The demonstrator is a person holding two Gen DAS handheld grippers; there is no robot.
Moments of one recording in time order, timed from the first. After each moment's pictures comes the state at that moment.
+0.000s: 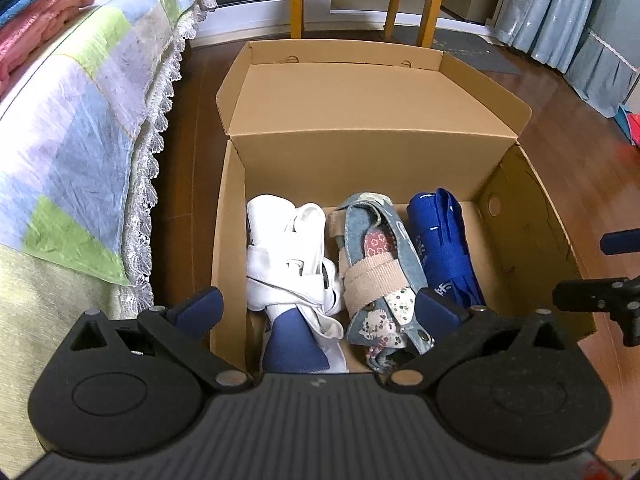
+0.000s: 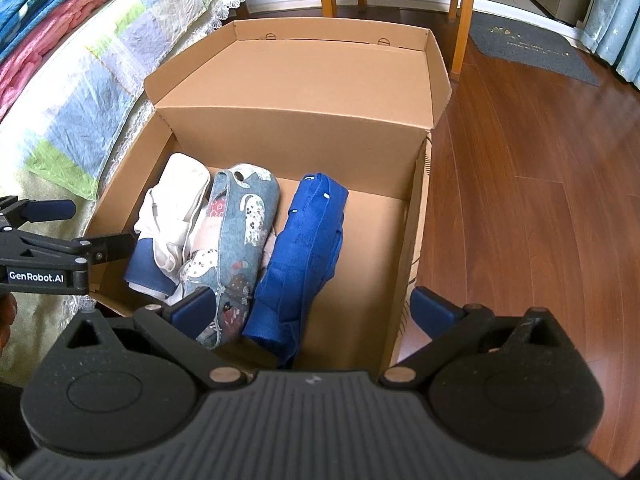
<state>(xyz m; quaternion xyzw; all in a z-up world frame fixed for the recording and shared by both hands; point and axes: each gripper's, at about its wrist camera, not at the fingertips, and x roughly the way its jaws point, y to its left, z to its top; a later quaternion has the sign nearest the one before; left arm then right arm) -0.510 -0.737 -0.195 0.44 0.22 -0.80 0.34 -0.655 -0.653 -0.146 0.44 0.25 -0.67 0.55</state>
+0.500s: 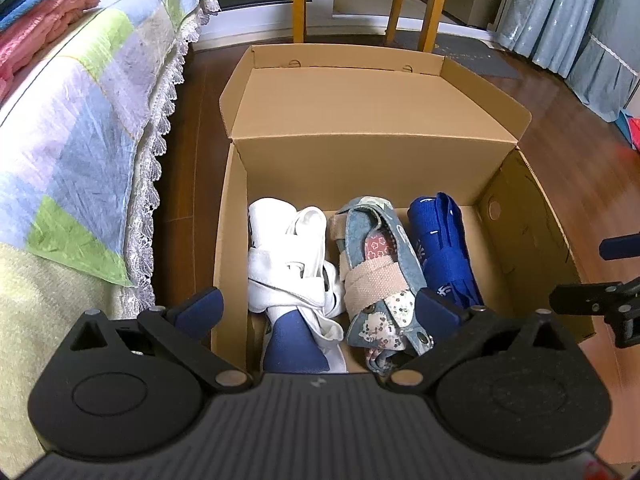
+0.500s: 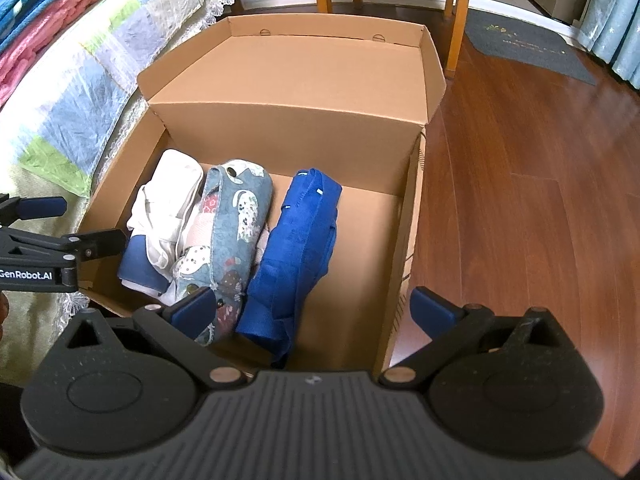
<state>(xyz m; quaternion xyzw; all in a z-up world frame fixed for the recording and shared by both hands) -0.508 -0.735 -0.191 0.44 0.23 -0.80 0.35 -0.656 -0.653 -0.150 0.44 0.25 -0.67 0.54</state>
